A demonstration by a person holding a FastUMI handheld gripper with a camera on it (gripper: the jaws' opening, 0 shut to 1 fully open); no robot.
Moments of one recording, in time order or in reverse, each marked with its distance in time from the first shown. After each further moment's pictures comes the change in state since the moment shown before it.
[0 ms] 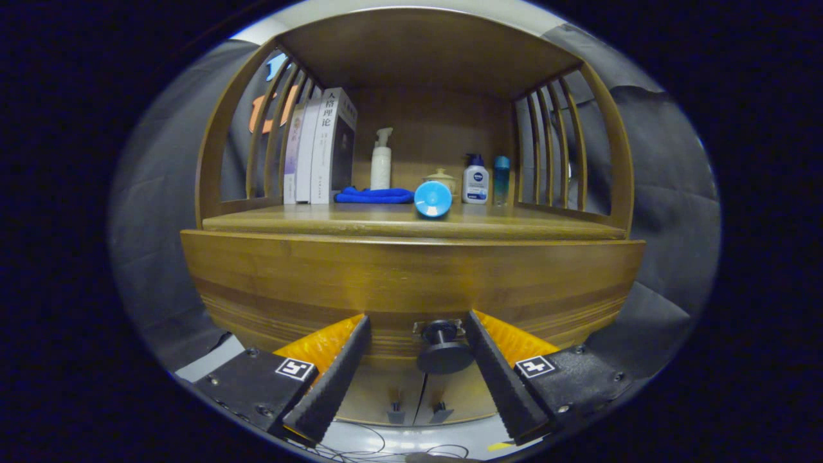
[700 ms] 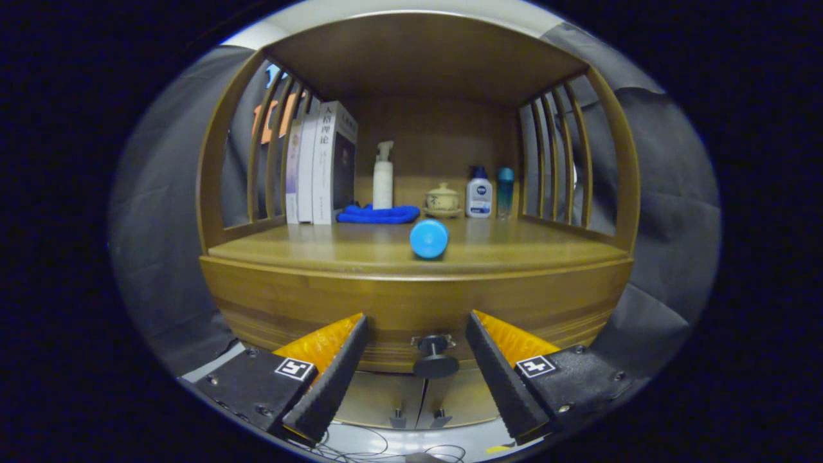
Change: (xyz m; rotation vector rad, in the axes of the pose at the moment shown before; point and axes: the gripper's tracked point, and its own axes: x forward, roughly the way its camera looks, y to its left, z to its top) arm -0.037 -0.005 0.046 -0.013 -0.022 0.043
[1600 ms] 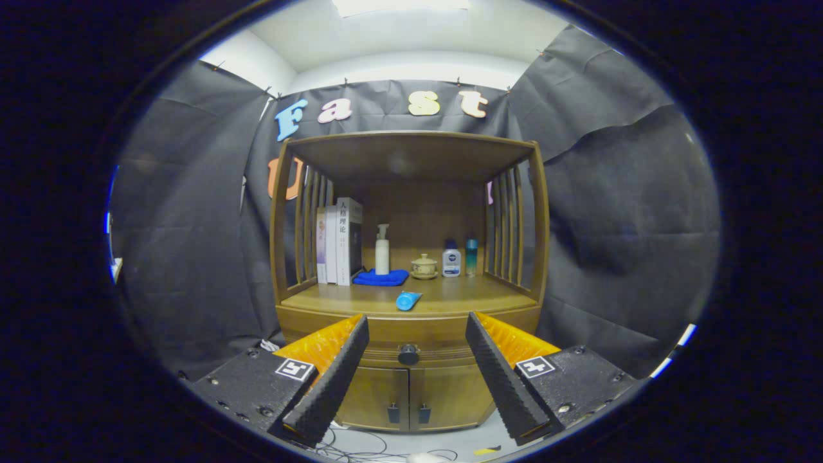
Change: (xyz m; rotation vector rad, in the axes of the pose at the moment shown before) arm -0.186 -0.031 0.063 0.045 -0.206 -0.007
